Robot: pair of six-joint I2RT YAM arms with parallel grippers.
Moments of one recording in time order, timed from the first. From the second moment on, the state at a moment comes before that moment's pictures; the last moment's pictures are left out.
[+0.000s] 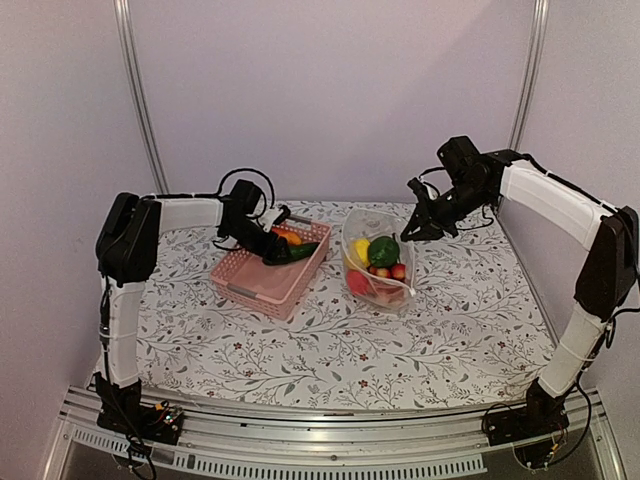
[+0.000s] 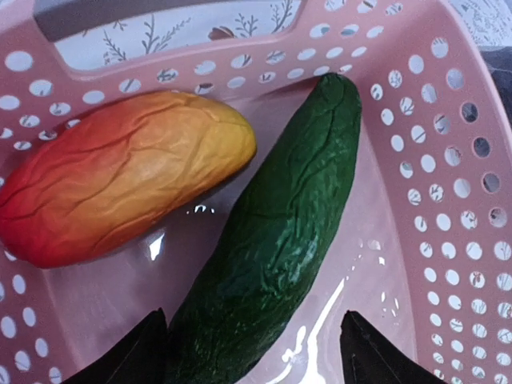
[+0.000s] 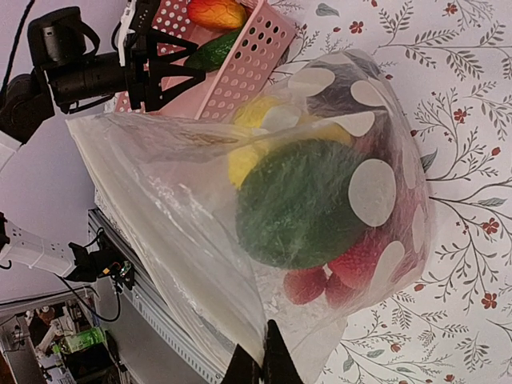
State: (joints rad) left arm -0.40 2.24 1.69 -0.48 0.32 0.14; right arm 0.43 1.74 1.64 -0.97 -0.54 0.37
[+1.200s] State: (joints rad) left arm -0.80 1.80 1.92 -1.08 0.31 -0.33; right arm 0.43 1.74 1.64 -0.92 -0.48 0.36
